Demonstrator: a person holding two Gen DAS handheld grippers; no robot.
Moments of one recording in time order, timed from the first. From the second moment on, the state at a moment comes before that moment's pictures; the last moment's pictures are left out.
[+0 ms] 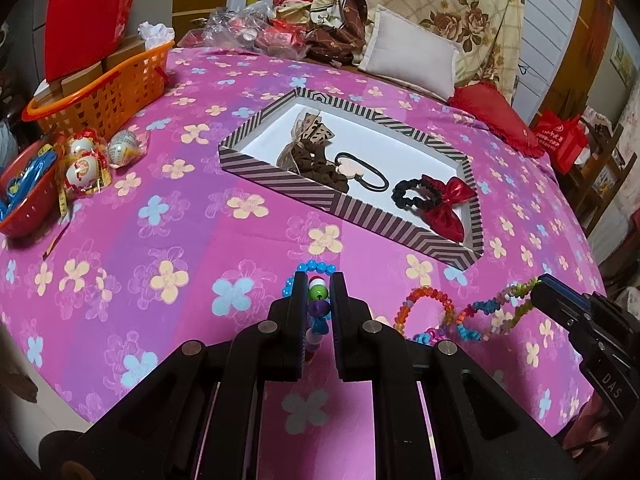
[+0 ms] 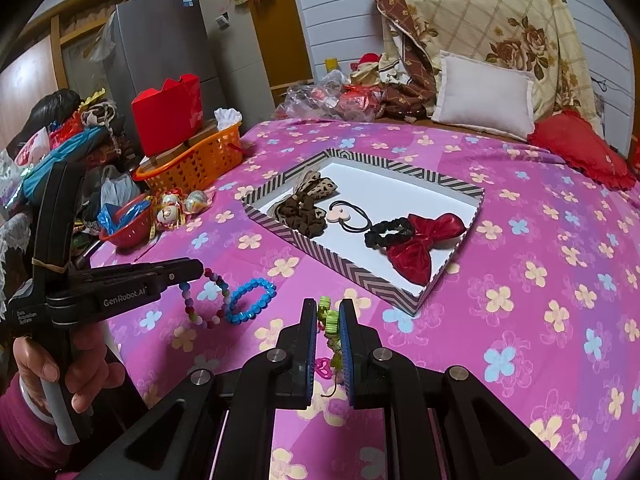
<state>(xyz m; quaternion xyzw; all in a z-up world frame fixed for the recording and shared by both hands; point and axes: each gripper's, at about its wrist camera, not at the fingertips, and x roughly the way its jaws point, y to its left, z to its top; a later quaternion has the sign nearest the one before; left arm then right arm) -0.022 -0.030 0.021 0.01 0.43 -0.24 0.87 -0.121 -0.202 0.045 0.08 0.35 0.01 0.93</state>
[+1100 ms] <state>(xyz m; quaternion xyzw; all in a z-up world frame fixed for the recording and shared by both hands) 0.088 -0.132 0.058 0.01 0.44 -0.28 0.85 0.012 -0.248 0.050 0.12 0.36 0.01 0.92</state>
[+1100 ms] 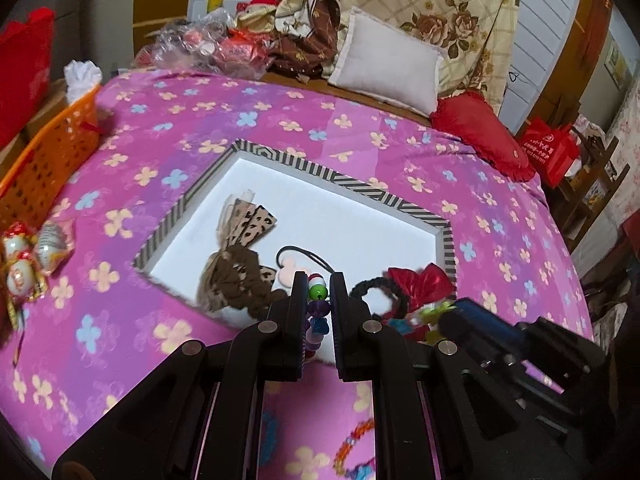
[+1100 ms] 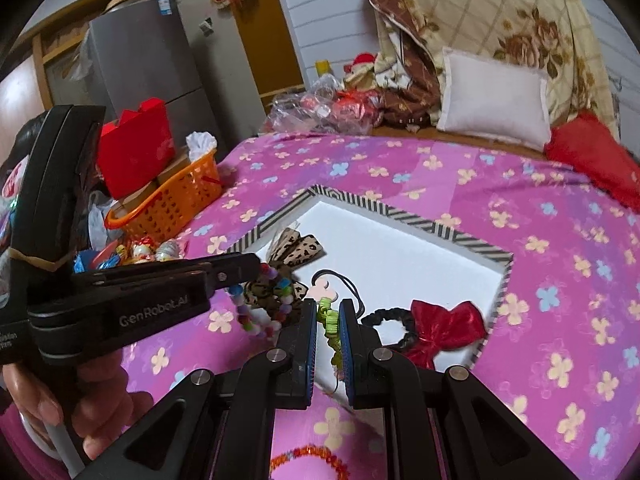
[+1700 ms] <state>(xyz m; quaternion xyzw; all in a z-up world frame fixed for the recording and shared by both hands) 0.131 -0.137 -0.028 0.03 0.51 -0.22 0.83 0.047 -0.276 -0.018 0.11 0.43 -0.04 0.89</state>
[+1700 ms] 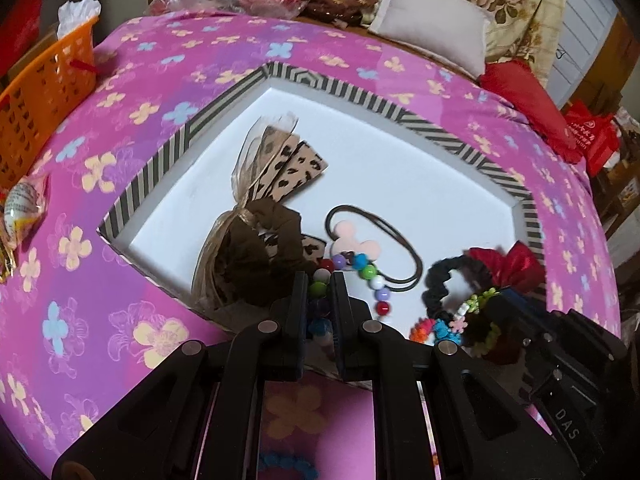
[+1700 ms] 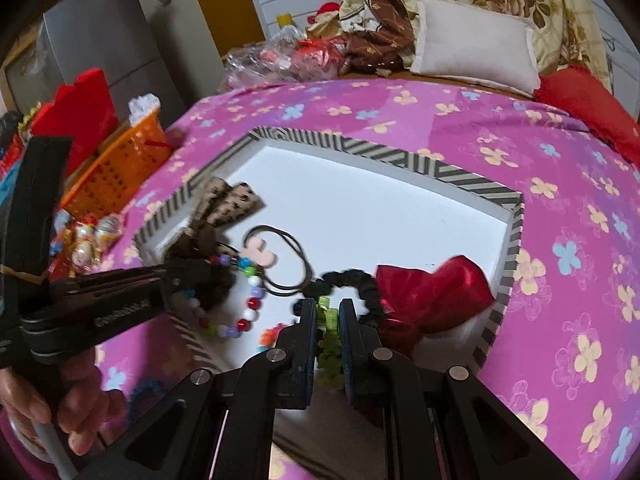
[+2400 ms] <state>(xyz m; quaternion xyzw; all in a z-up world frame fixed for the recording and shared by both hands) 0.118 -0.131 -0.017 0.03 0.48 -0.21 0.85 0.011 -0.275 -0.010 0.10 0.42 -0.08 0.90</state>
